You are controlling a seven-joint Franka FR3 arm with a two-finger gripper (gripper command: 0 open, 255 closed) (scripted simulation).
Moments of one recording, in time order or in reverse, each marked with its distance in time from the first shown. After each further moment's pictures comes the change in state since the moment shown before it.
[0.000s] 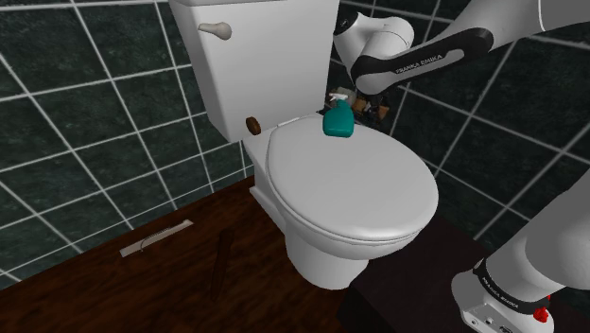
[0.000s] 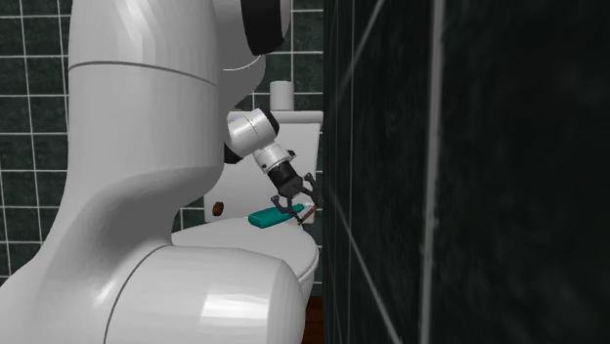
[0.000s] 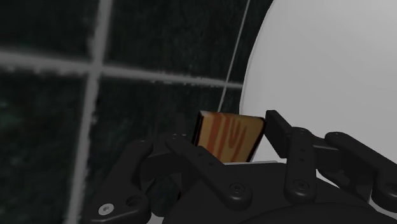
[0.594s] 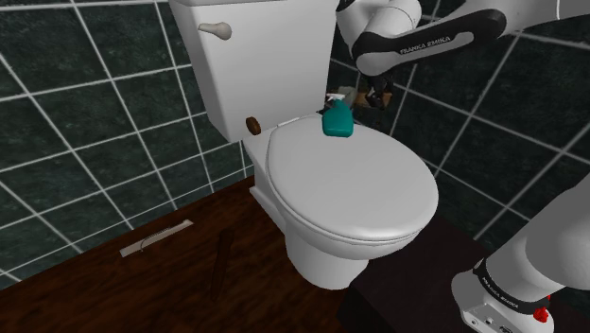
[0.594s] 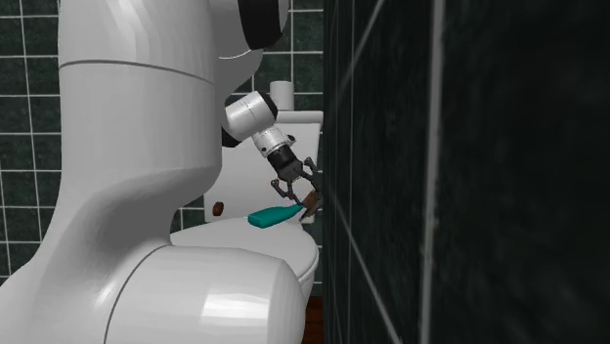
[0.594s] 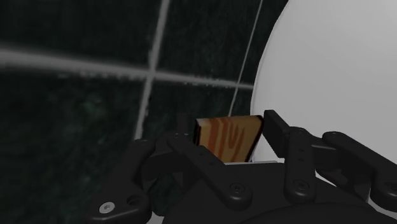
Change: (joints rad) arm 0.004 -0.033 0.004 0.077 0.016 -0.092 -0.060
